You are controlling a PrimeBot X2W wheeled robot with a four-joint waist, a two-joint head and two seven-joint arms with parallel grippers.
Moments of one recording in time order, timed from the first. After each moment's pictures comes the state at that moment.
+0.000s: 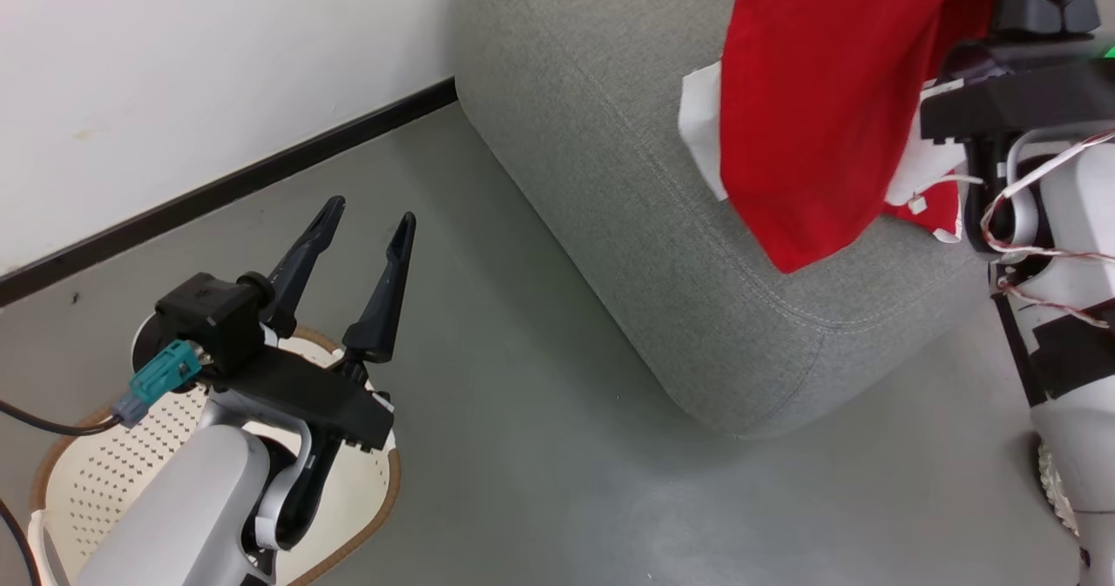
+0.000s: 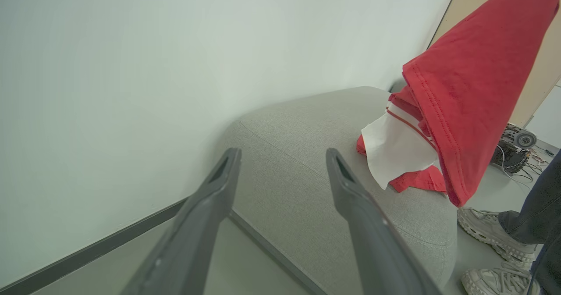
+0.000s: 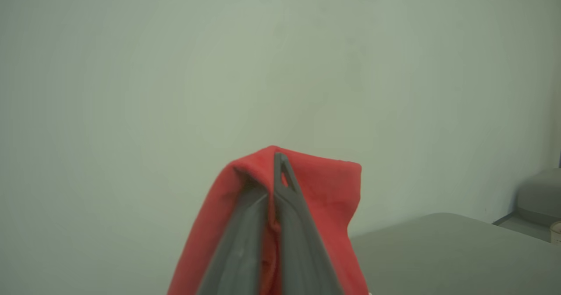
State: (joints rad) left arm -0.48 0.41 -0.57 0.14 -0.74 0.03 -0.15; right arm -0.82 -0.22 0.23 0.32 0.37 -0.12 -0.26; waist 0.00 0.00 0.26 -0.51
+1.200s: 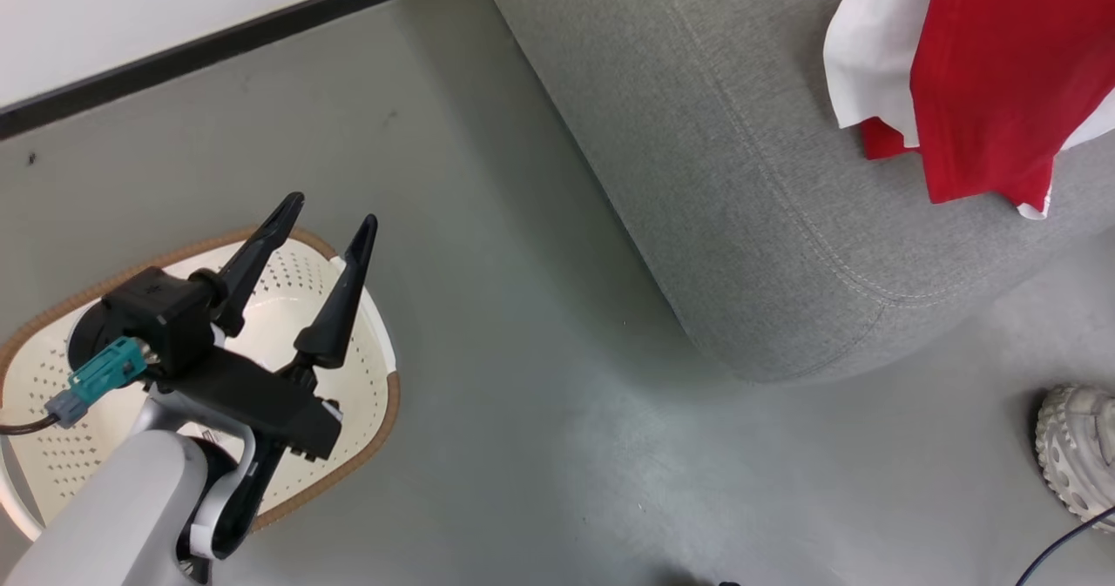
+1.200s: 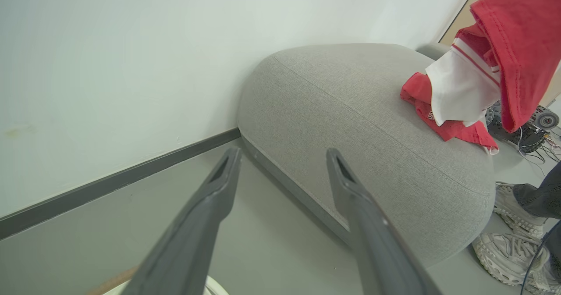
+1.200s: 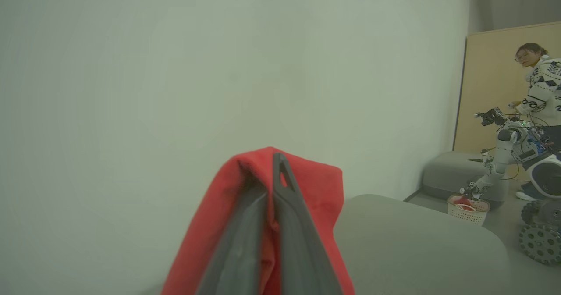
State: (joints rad) left arm -0.47 0.53 -0.55 0.04 -0.73 0.02 -0.08; right arm -0.89 -0.25 -0.17 0.31 0.24 -0.12 -0.17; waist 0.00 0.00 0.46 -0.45
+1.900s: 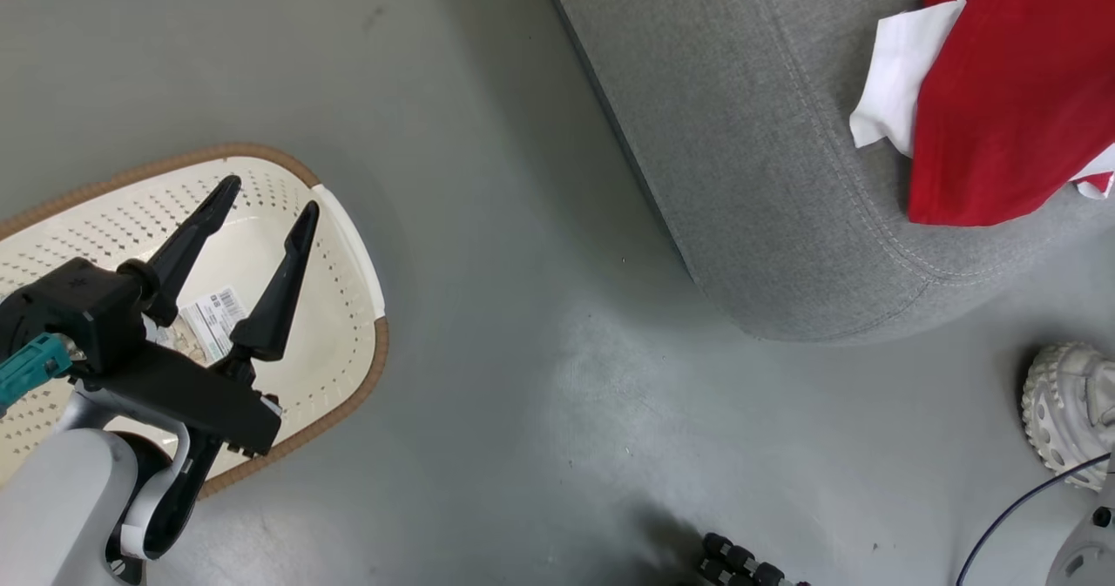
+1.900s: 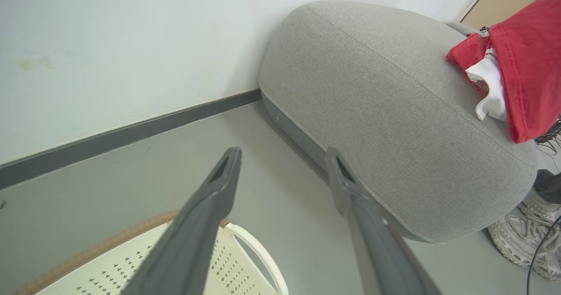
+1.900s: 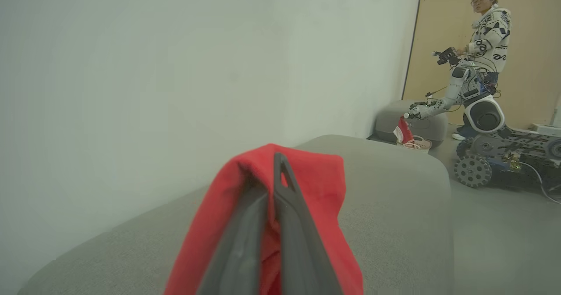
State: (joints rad) left arm -0.46 0.63 -0.51 -0.03 -0.73 0.01 -0.06; right arm -0.83 -0.08 -0.44 0.27 0.13 -0.12 -0.14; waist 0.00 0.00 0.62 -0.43
